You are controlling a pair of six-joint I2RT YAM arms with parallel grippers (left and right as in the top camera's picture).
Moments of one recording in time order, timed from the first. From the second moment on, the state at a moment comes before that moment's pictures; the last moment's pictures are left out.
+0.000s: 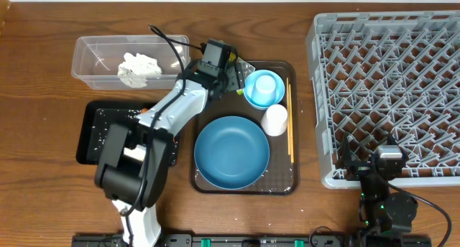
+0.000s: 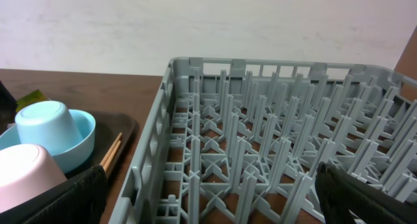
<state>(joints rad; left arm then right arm) -0.40 1.97 1.30 -0.29 0.03 -0.57 -0.10 0.01 0.01 -0.06 -0.11 -0.03</state>
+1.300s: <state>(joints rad) -0.43 1.89 1.30 -0.26 0.06 -0.66 -0.10 0.01 0.01 -0.06 -0.11 -0.03</state>
